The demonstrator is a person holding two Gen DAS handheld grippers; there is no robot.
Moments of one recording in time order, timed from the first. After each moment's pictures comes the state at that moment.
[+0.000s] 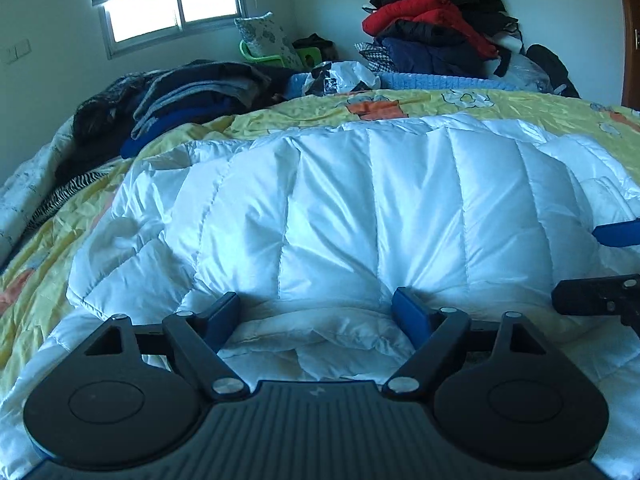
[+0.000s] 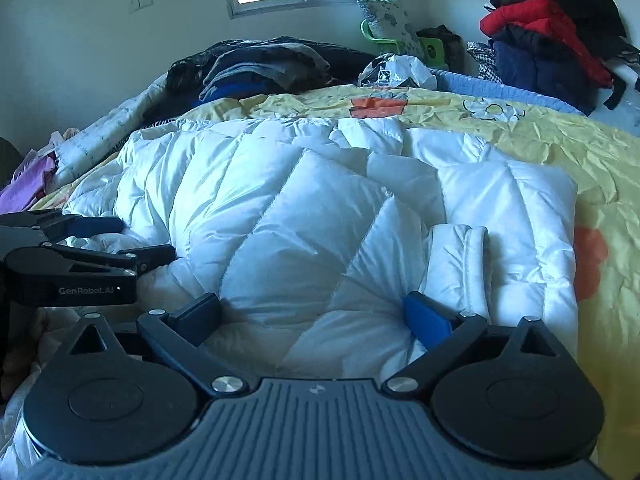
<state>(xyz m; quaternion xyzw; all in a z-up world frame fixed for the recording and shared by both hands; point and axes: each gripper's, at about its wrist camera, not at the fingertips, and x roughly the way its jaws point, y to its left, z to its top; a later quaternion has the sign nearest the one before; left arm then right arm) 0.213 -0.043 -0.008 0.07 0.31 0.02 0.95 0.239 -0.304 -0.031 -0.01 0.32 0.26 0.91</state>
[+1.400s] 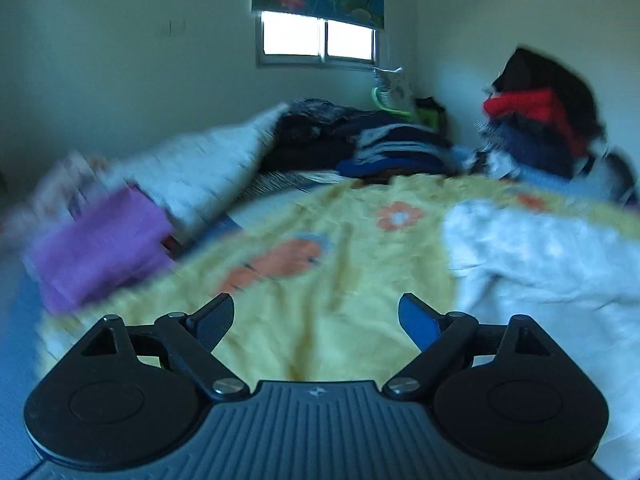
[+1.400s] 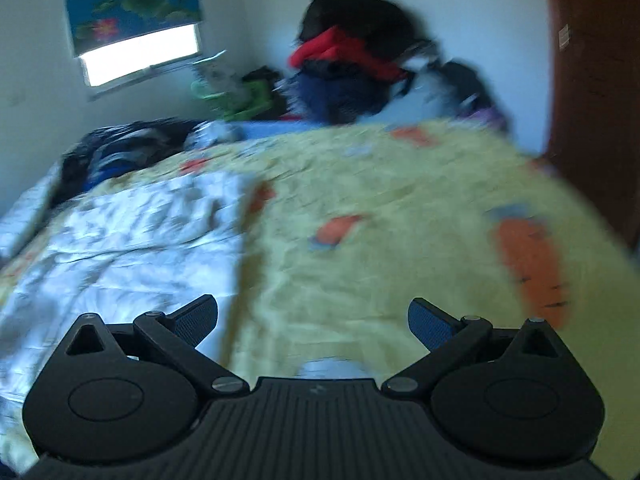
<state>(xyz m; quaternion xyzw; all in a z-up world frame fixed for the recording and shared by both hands) -0.018 0.236 0.092 -0.06 0.25 0.11 0.96 -0.058 -0.537 0.056 0.09 0.30 0.05 0.95</state>
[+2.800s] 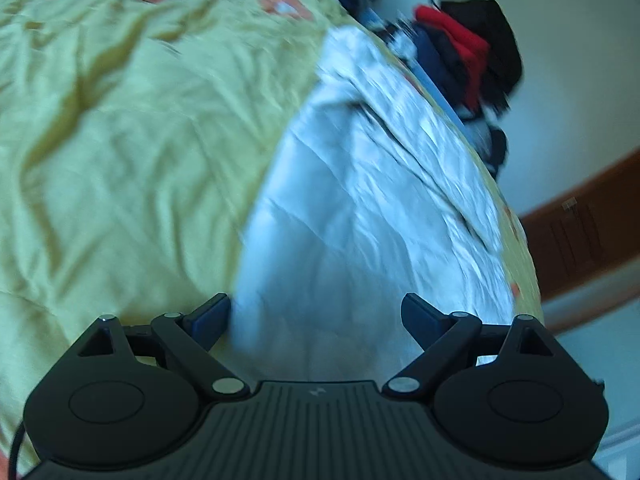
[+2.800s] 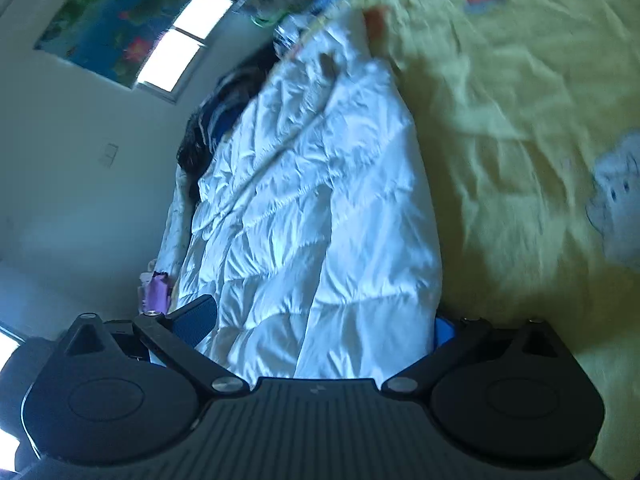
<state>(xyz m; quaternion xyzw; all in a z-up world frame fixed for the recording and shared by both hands) 0.002 0.217 0.001 -0.33 0.45 -0.13 0.82 -0.001 -0.467 -0.039 0.37 0.40 0.24 0.80</state>
